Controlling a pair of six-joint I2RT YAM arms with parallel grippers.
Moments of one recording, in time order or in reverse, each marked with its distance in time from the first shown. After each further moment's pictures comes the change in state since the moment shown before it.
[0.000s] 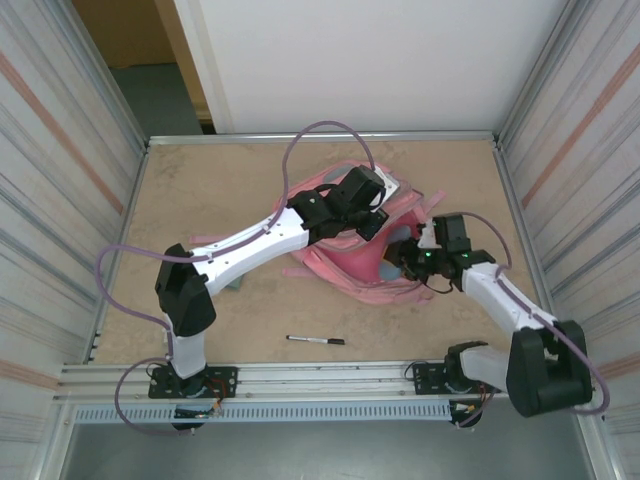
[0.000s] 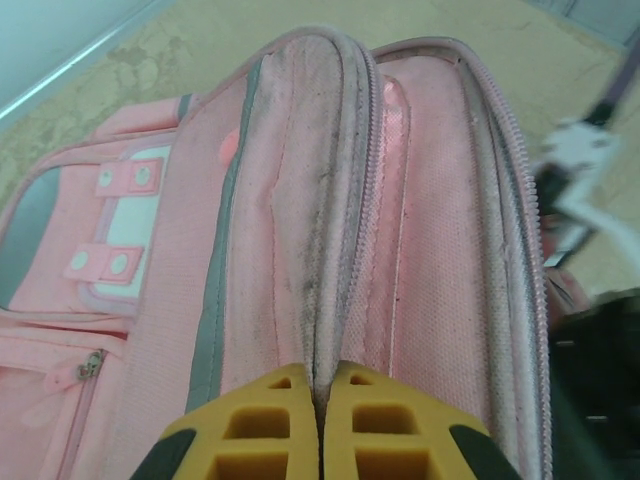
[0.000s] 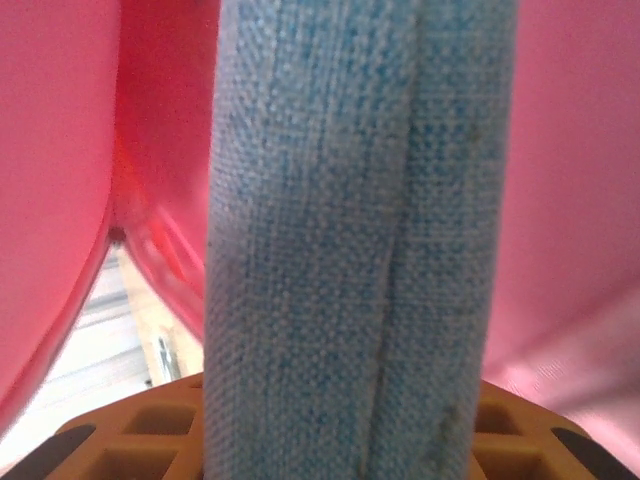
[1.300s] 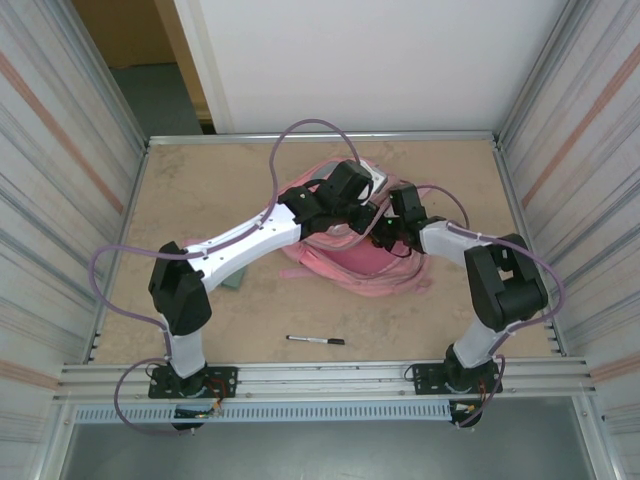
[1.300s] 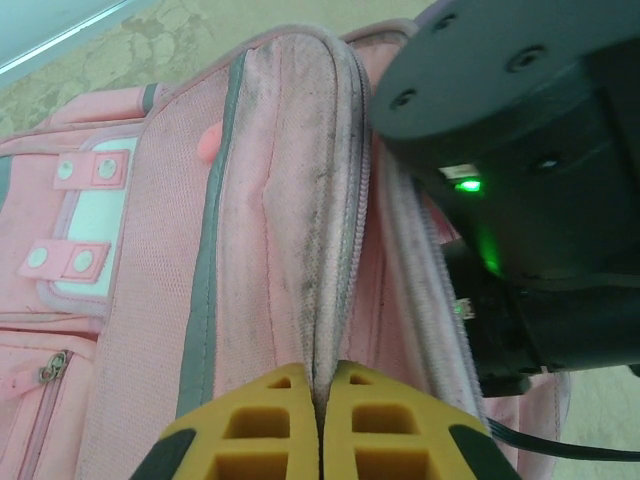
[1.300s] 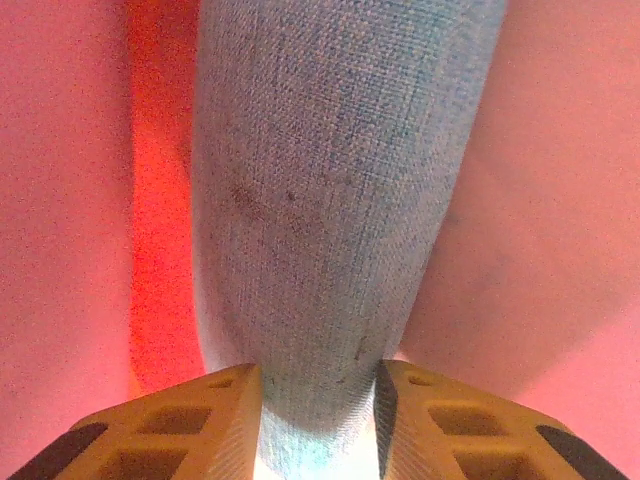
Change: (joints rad) left arm 0.056 -0.024 -0.056 0.042 0.054 -0.067; right arm 0.135 0.491 0.286 0.288 0.156 0.162
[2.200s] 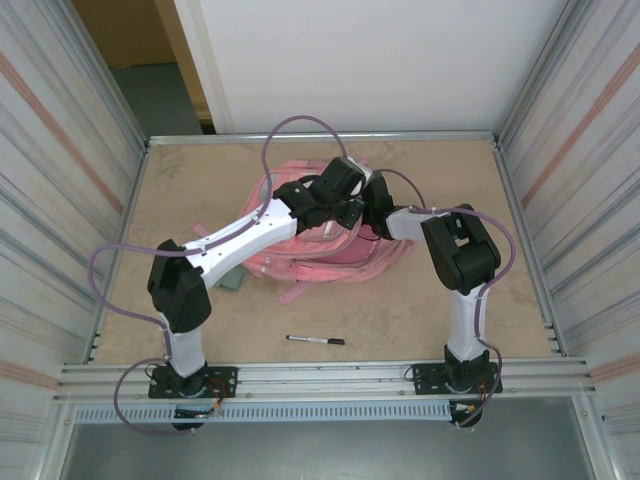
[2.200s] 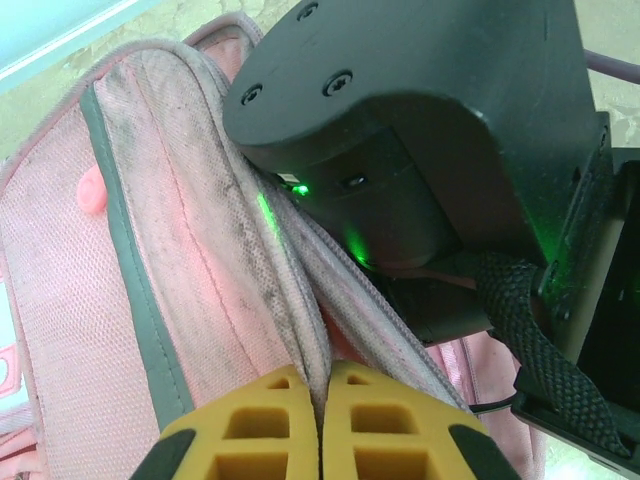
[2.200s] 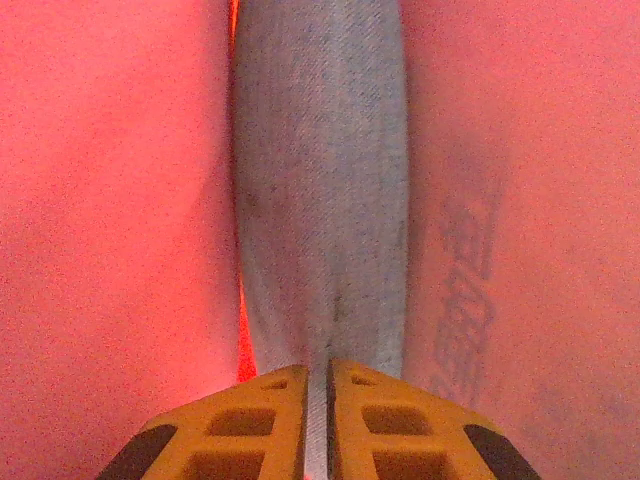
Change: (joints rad) left arm 0.042 0.005 0.000 -0.074 -0.093 0.000; right arm 0.093 0.333 0.241 0.329 -0.251 0.026
